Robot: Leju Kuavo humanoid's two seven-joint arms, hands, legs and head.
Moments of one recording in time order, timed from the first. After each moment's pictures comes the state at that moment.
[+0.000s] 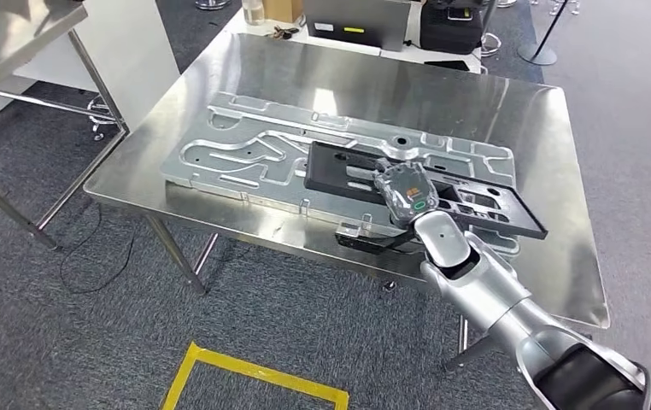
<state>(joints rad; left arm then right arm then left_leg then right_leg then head) -0.18 0.11 -1.56 -0.05 1.39 -0.02 0.00 -0.60 -0.32 0.49 -1.17 1.57 -0.15 0.22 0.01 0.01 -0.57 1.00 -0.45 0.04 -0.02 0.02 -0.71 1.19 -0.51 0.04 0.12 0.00</state>
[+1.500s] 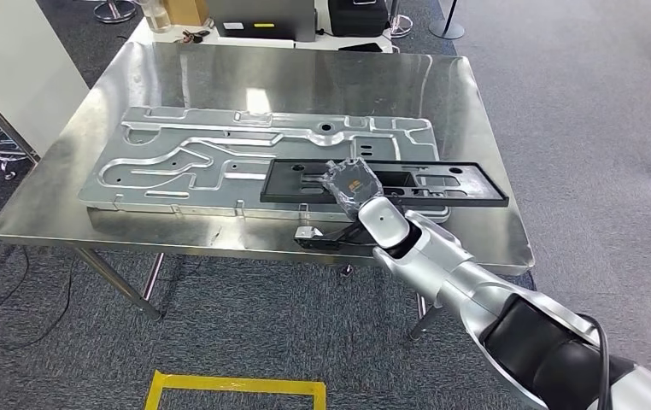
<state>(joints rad) -0.22 0.10 -1.56 -0.06 1.26 -0.04 0.02 -0.87 -0.15 0.78 -0.80 1.57 -0.09 0.25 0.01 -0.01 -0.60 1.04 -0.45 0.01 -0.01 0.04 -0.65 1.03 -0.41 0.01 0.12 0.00</state>
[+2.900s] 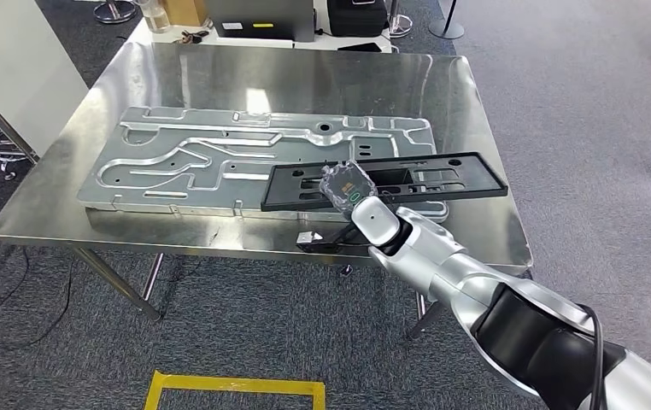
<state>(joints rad) -0.22 0.10 -1.56 -0.06 1.33 -0.07 0.02 -0.92 -0.12 0.88 -0.68 1.57 -0.06 0.24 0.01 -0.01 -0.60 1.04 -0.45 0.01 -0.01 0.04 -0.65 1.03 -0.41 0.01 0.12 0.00</state>
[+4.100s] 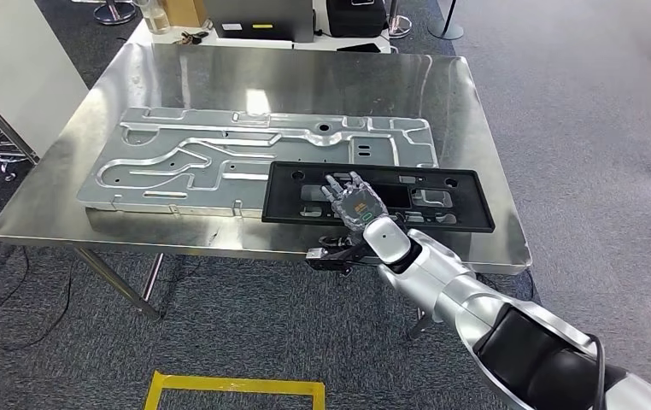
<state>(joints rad) -0.21 0.10 -1.56 -0.06 1.39 -0.10 0.00 -0.81 -0.12 0.76 -0.66 1.57 -0.11 0.21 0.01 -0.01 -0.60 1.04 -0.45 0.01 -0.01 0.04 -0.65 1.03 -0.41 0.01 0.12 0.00</state>
